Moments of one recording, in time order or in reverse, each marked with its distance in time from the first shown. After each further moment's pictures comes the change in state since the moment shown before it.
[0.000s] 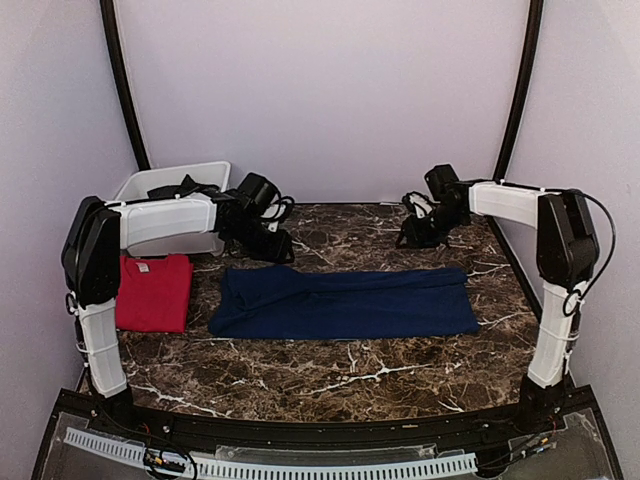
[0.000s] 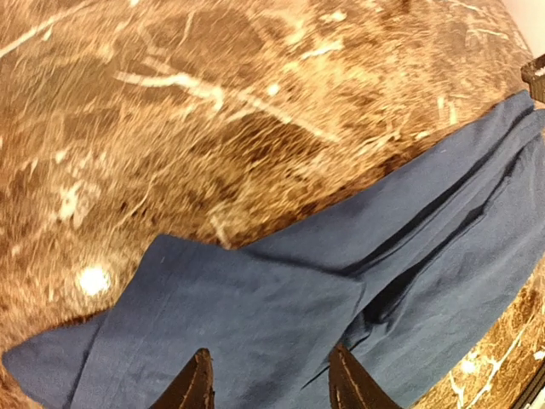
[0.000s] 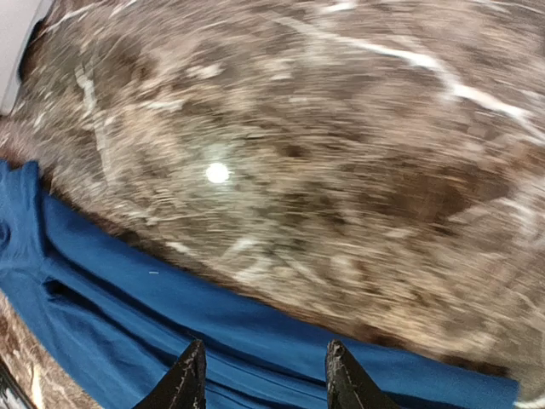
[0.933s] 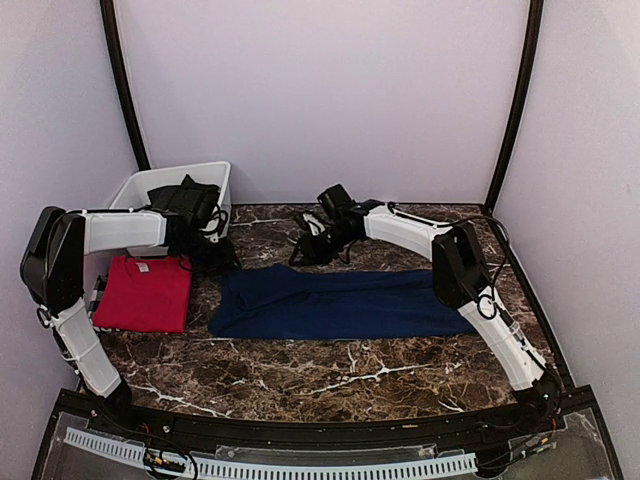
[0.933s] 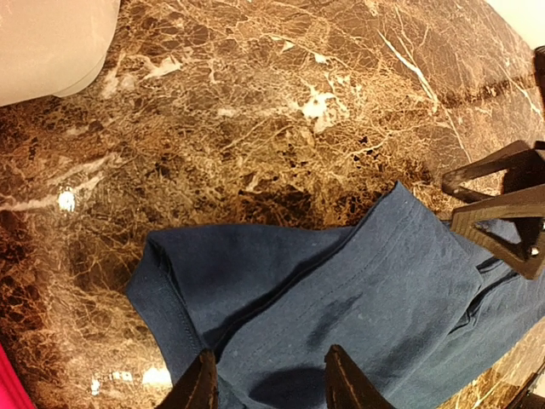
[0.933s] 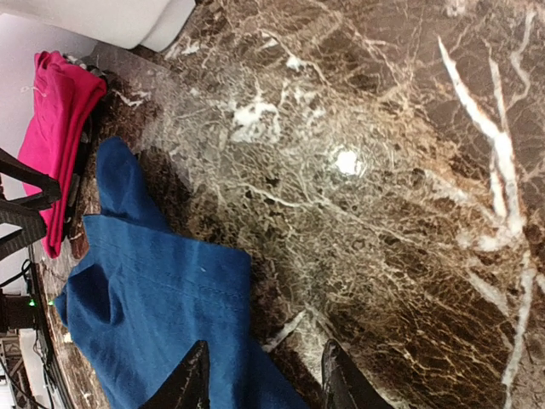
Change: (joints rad) left arm 0.258 -0.212 -0.401 0.132 0.060 -0.217; right arm 0.382 0.721 0.897 -0.019 -0.254 0.160
